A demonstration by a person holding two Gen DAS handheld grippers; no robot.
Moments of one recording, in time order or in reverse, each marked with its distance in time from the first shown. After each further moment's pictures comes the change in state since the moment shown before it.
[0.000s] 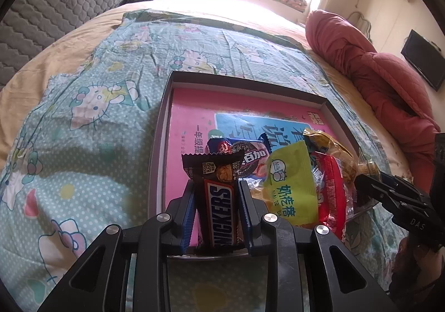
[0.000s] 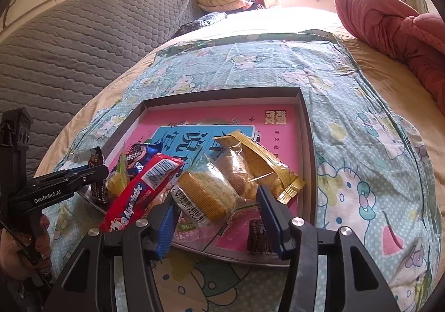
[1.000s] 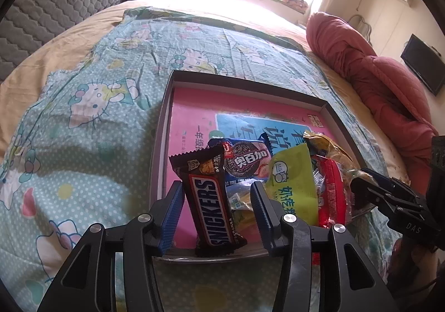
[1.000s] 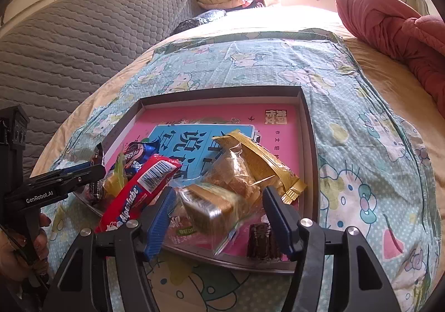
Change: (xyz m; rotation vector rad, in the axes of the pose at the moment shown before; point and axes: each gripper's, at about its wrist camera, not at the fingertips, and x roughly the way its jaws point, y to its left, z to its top) left arm 0.001 0.002 0.002 -0.019 0.002 -0.013; right arm 0.006 0.001 0.003 -0.007 0.012 -0.013
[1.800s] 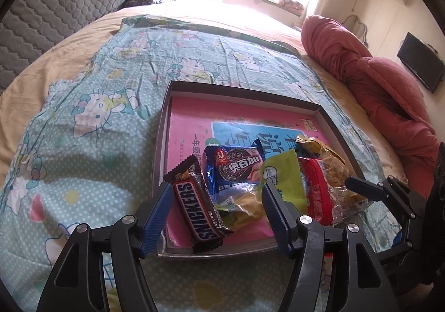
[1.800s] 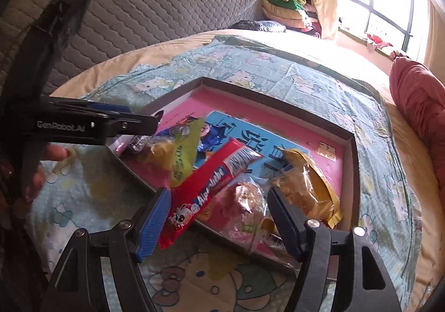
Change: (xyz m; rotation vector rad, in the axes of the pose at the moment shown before) left arm -0.013 -0.003 0.005 0.022 -0.021 -0.006; right arm -0.001 0.080 -0.017 -0.398 -0.013 0.001
